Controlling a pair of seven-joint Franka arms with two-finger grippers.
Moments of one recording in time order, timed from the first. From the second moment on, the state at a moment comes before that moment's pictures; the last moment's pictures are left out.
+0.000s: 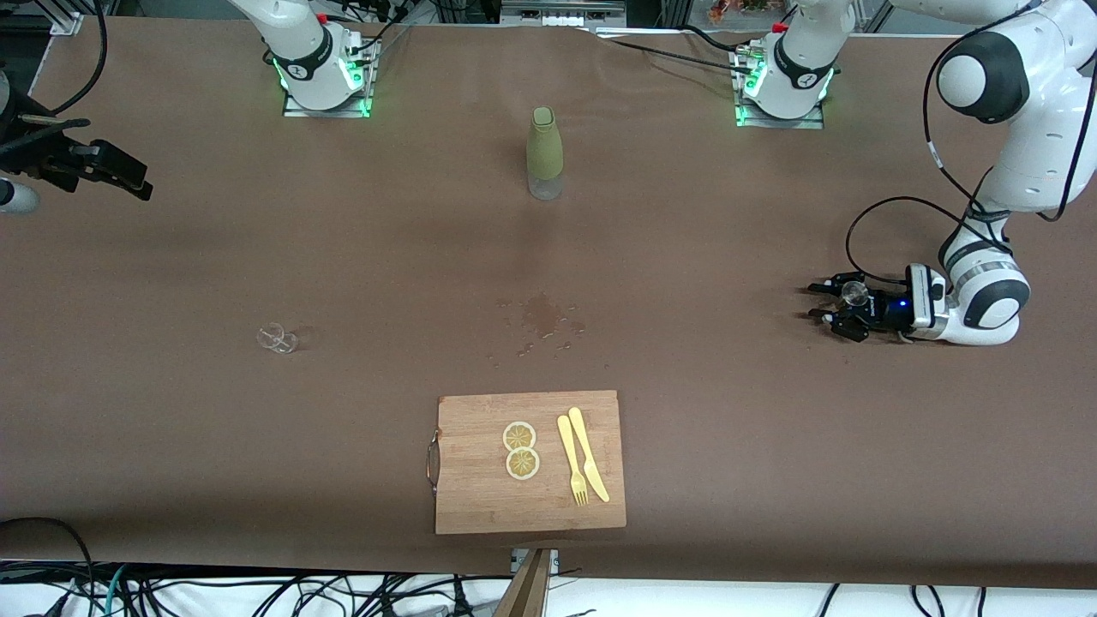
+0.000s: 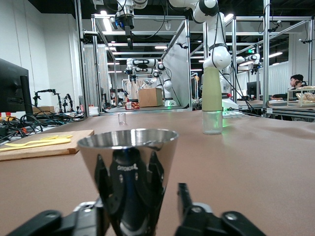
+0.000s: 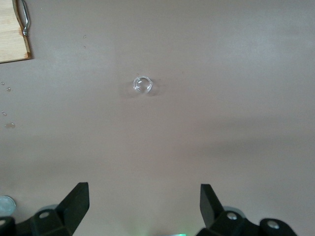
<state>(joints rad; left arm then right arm) 0.46 1.06 0.03 -1.55 -1.06 1.28 2.76 0.02 -0.05 -0.02 -1.66 -0.03 1.56 0.09</state>
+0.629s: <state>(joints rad) 0.45 1.06 0.10 -1.45 -0.99 1.26 2.76 0.02 -0.05 -0.01 -1.66 -0.01 1.56 0.09</state>
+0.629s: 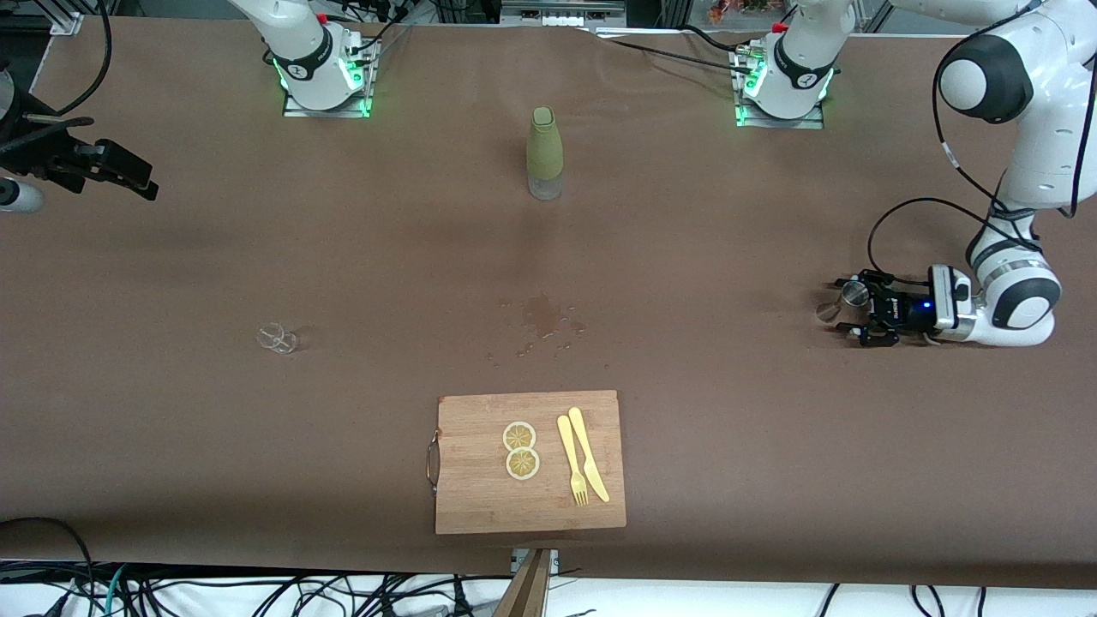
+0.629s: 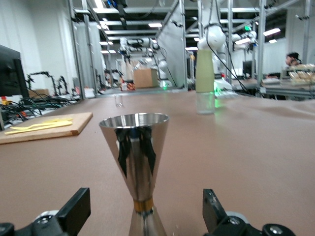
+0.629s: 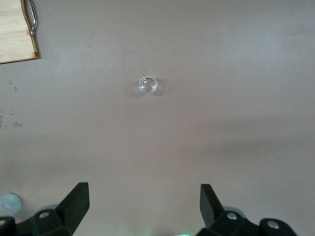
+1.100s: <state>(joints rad) 0.45 1.06 0.19 -1.26 -0.89 1.20 2.71 0.02 -0.05 -0.02 -1.66 0.00 1.57 0.09</state>
